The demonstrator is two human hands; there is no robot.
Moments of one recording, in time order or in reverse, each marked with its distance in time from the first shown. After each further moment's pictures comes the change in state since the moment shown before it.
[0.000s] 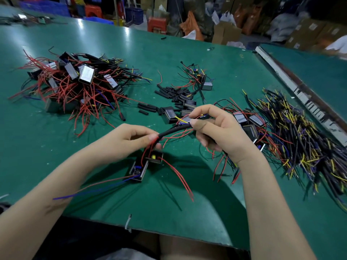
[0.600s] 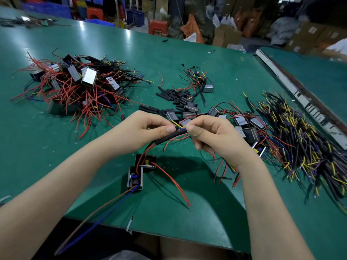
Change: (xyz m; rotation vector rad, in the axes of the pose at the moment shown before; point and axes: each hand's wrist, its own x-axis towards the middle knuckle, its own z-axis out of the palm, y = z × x) left_hand 0.021 0.032 0.006 0.103 0.088 0.132; right_hand -0.001 0.000 0.007 -0.115 -0.024 -0.028
